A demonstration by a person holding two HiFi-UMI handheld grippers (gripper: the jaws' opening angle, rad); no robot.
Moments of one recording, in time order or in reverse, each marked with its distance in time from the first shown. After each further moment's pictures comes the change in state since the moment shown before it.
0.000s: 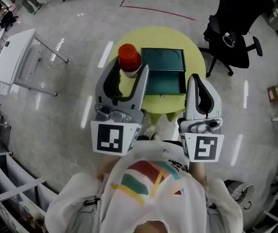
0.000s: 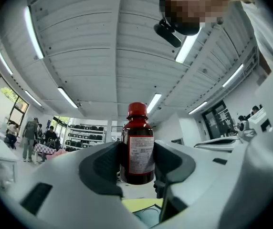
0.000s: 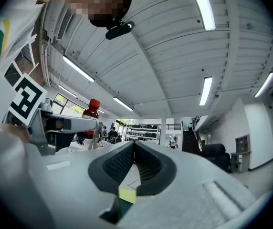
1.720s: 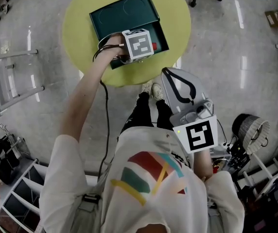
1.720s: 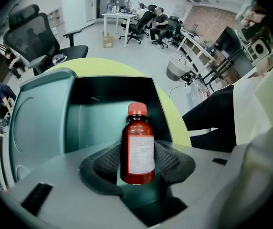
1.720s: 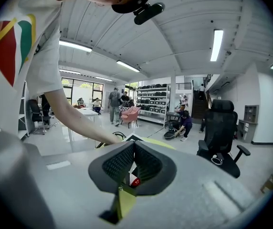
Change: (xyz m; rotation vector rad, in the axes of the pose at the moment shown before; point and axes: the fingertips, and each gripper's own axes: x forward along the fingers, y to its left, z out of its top) left arm -0.023 -0.118 -0.463 0.624 1.555 -1.364; right arm -0.045 0.009 -0.167 0.144 0.508 0.159
